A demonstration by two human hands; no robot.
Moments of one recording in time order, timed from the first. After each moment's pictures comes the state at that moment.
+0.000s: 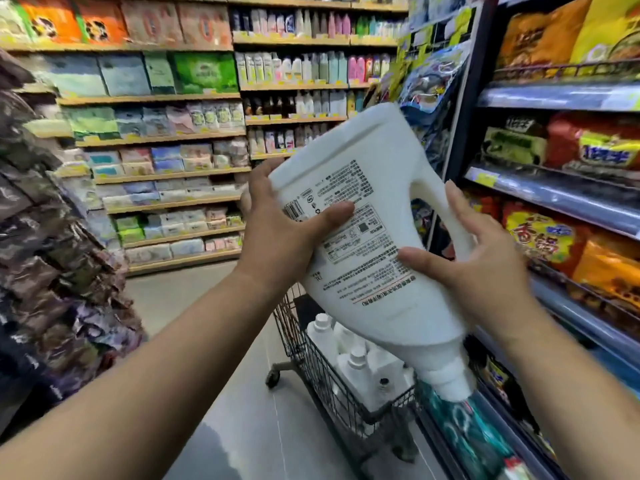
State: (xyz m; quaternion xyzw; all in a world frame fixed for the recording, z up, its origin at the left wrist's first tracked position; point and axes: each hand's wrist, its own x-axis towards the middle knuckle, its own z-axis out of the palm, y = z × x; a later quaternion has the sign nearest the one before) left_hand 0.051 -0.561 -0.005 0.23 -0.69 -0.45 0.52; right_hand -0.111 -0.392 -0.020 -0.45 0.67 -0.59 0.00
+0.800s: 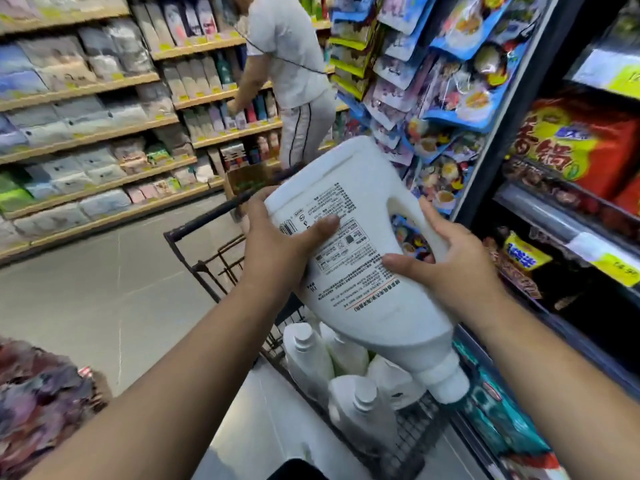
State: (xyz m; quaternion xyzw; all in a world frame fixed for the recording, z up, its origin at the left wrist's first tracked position) left_hand -0.210 -0.849 -0.169 0.33 -0.66 -0.58 0.35; right_hand -0.353 -0.680 -0.186 -0.32 0.78 -0.52 0.13
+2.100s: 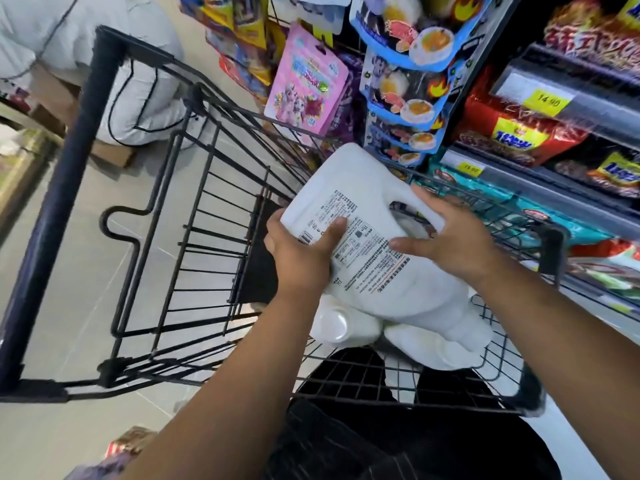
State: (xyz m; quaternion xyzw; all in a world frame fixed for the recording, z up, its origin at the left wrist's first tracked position) left_hand -0.346 -0.982 -0.456 0.41 -0.71 -0.57 -0.01; right_hand -0.408 -0.778 -0.449 0.01 0.86 -0.44 0.27
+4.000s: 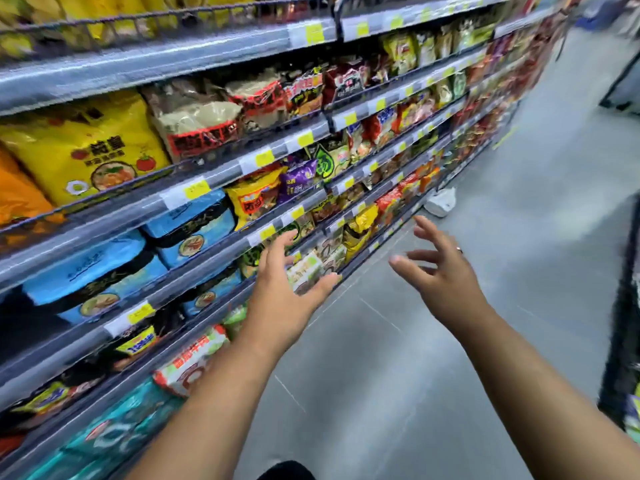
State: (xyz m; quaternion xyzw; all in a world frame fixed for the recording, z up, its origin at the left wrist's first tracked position) left_hand -0.116 -0.275 -0.231 -0.44 -0.69 -0.52 -0.23; right_hand 0.080 -0.165 -0.209 0.44 0.70 -0.43 -0.35
